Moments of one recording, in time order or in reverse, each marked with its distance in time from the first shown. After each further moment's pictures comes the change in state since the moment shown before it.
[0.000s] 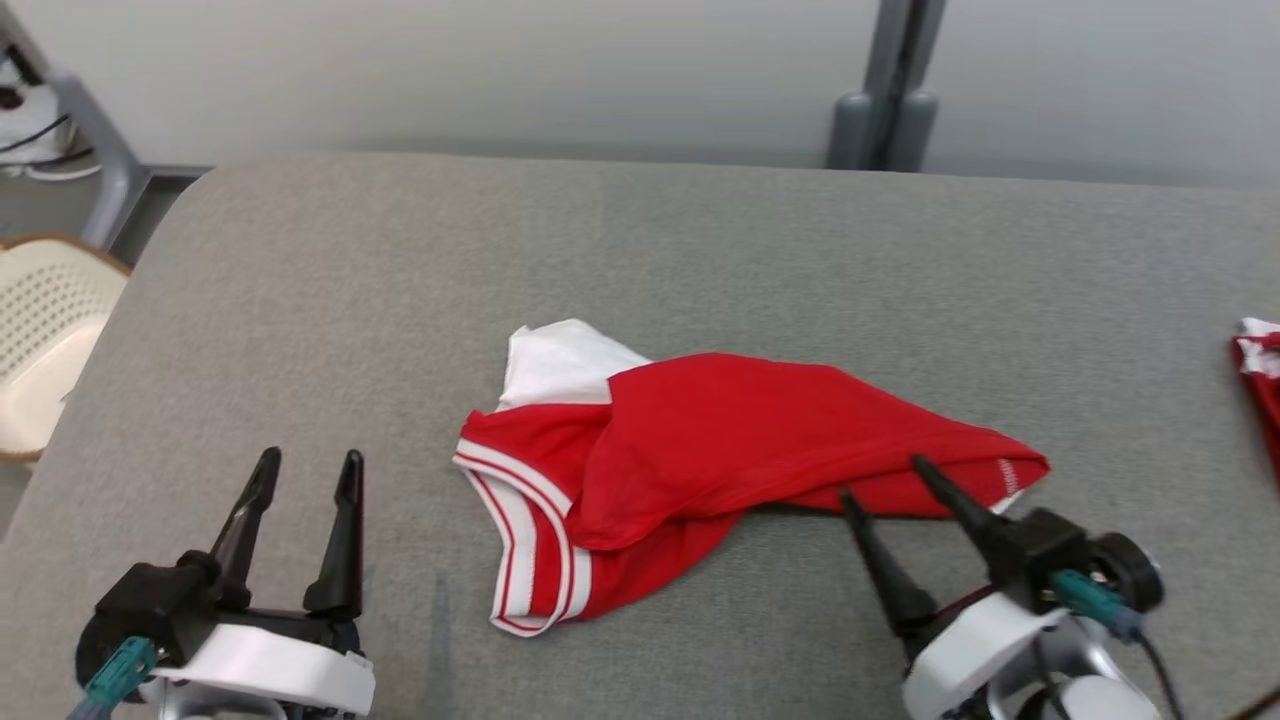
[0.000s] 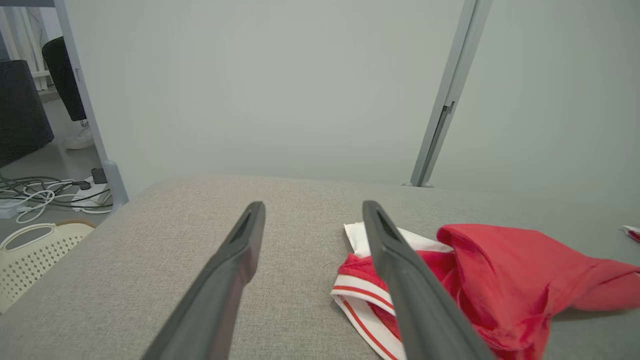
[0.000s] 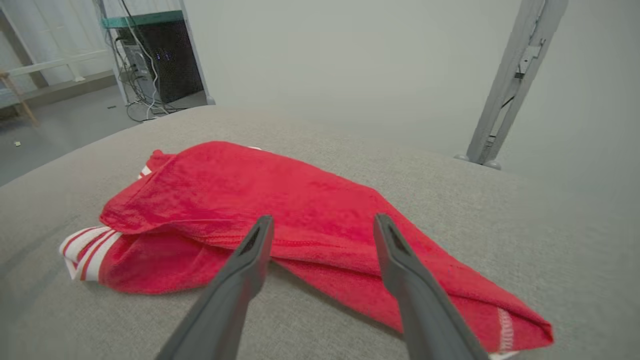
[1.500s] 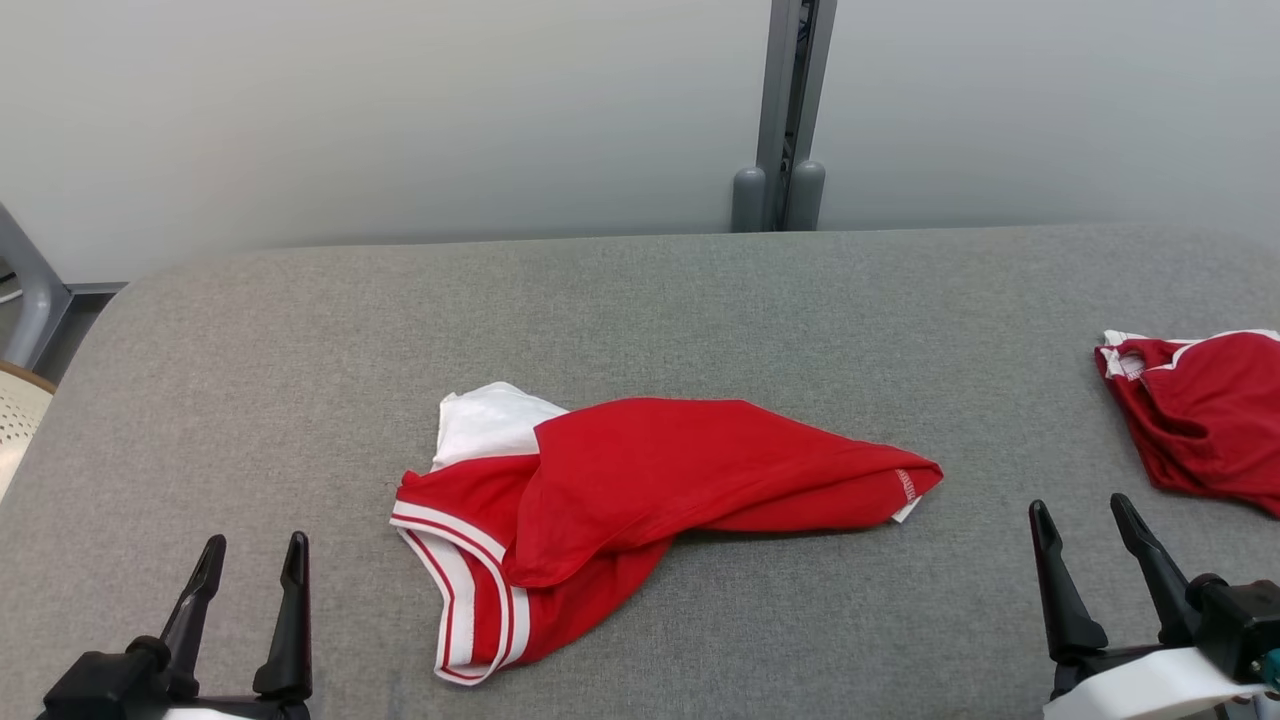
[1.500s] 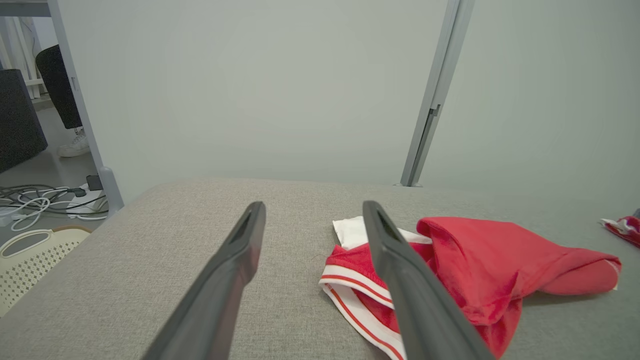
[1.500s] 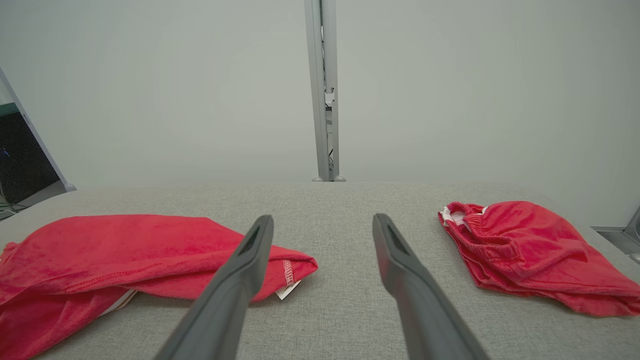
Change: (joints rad) left arm 0.137 0.018 0.066 -0.018 -0.006 0.021 -0.010; right arm 0.160 0.066 -0.286 -0.071 0.007 0.000 -0.059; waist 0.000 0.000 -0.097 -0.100
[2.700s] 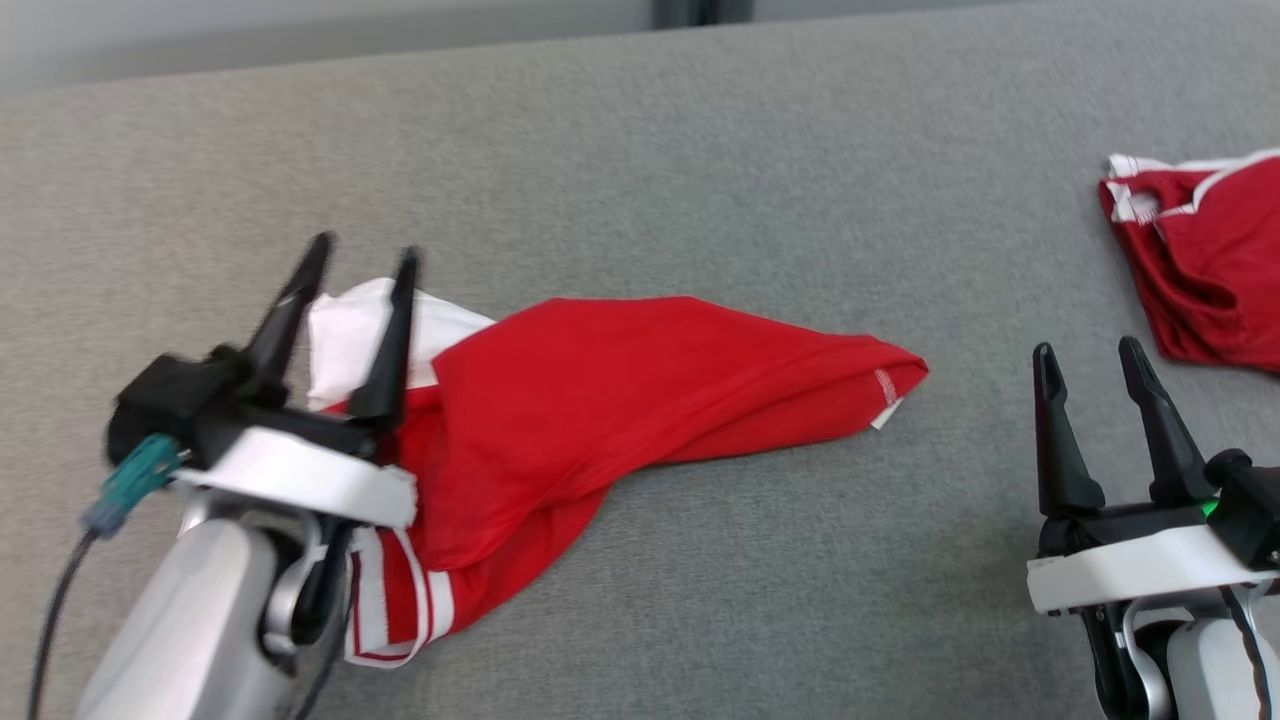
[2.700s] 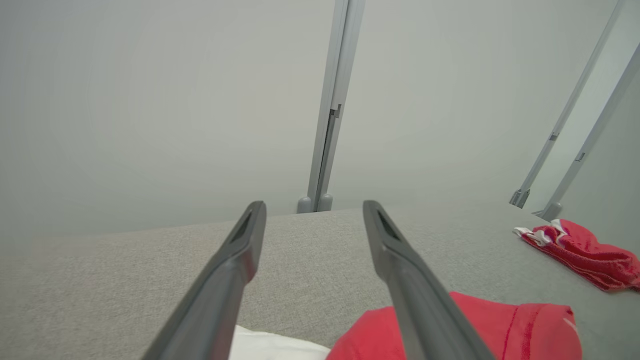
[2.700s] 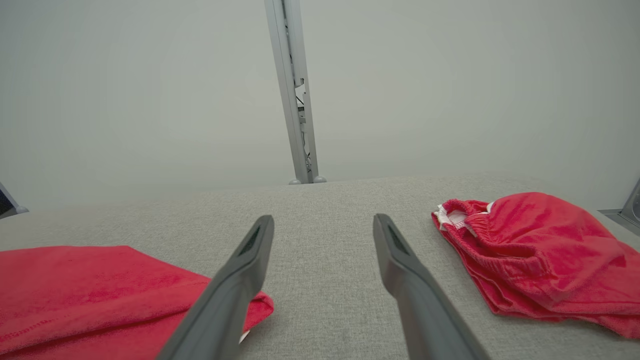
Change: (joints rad) left arm -0.508 -0.066 -0.156 0.110 0.005 -0.084 0.048; right arm -0.233 0.011 0.022 0.054 0.036 0.000 -0.118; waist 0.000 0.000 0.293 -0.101
